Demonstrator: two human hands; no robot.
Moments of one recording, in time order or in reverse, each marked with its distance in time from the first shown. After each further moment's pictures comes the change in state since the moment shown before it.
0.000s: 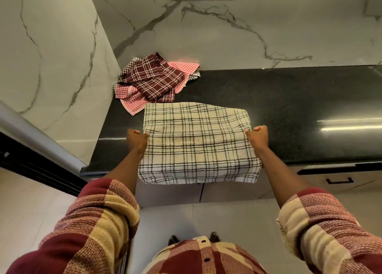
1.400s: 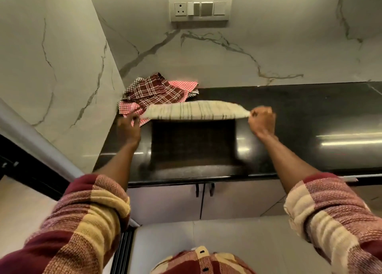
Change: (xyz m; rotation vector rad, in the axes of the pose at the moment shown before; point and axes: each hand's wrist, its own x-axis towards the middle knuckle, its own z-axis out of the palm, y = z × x) left_hand 0.008 0.069 -0.026 0.180 0.215 0.598; right_hand 0.023 -0.089 -0.034 -0.566 0.162 -0.656
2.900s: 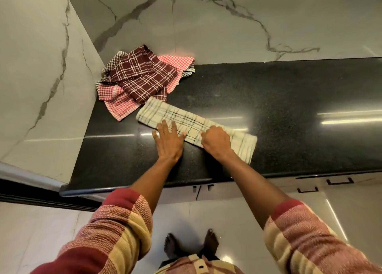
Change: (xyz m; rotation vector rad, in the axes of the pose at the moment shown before) left_hand -0.076 0.007 0.146 0.556 -0.615 0.115; right_hand -0.065 -0.061 0.134 -0.276 -0.462 -0.189
